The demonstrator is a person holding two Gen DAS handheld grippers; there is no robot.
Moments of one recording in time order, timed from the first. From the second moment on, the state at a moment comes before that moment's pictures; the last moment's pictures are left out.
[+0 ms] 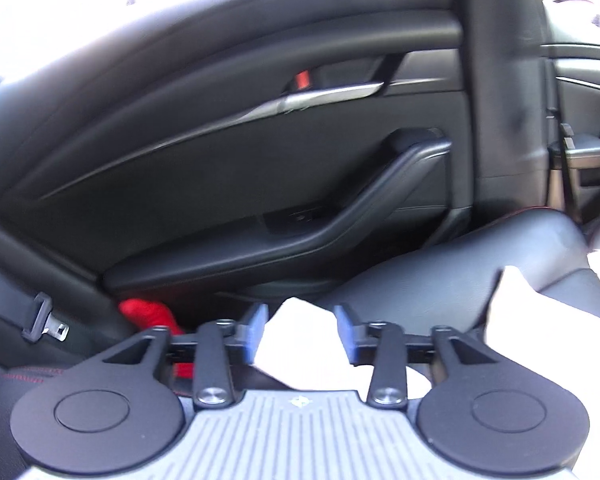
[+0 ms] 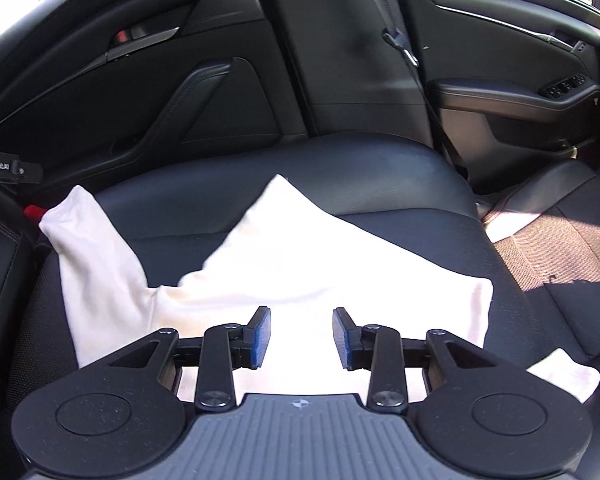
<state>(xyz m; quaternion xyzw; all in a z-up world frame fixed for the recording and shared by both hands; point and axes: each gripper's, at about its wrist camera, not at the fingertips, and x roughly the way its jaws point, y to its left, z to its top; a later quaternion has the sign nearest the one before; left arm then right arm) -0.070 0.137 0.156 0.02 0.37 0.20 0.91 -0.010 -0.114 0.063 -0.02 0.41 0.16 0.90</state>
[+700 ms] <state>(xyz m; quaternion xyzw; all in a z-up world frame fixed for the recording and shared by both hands) -0.051 0.062 0.087 -0.01 0.46 0.03 0.89 0.031 -0.263 0.037 -0.01 0.48 -0.08 0.87</state>
